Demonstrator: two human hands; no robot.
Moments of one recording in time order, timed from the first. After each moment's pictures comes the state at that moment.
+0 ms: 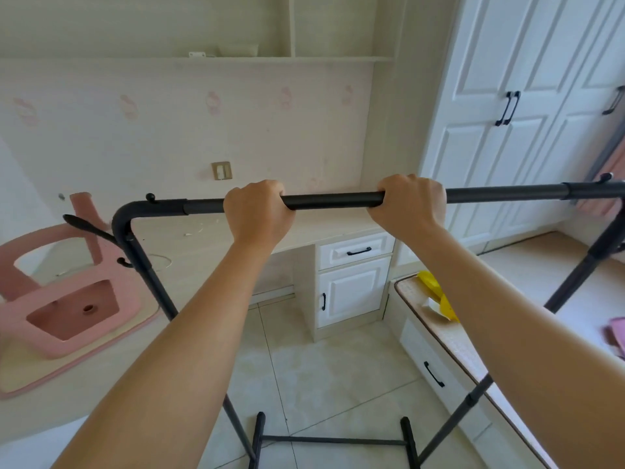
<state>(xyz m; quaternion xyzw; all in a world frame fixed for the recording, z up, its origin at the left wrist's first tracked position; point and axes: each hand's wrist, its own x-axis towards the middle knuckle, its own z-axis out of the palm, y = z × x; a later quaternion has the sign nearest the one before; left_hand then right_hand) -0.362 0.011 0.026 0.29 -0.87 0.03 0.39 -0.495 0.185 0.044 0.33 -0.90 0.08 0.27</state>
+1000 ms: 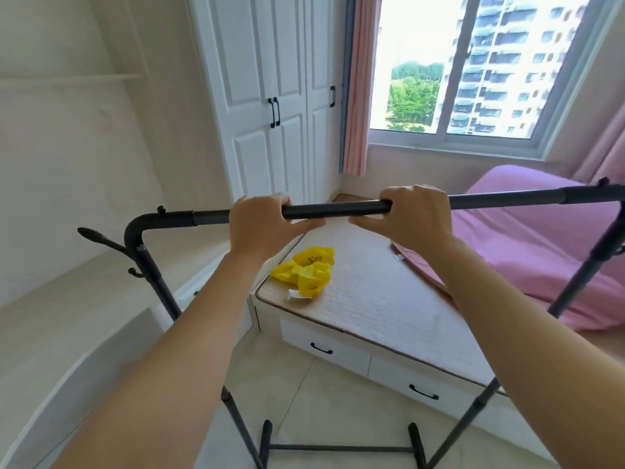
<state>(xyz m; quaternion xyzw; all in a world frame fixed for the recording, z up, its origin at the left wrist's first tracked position) -0.531 0.155 0.029 -0.16 -0.91 -0.14 0.35 -0.501 0.392 0.039 0.11 -0.89 0.03 0.44</state>
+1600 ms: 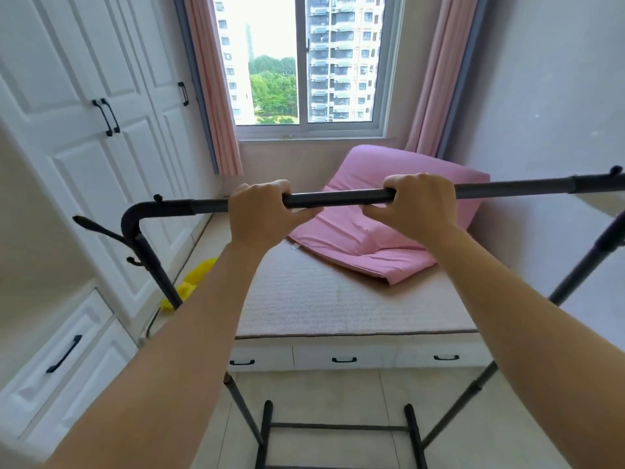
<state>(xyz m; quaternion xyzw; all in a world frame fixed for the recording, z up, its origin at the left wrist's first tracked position) -0.538 0.337 0.030 -0.35 -0.84 -0.22 0.34 -0.409 0.540 0.041 -0.12 -0.91 -0.10 0.39</state>
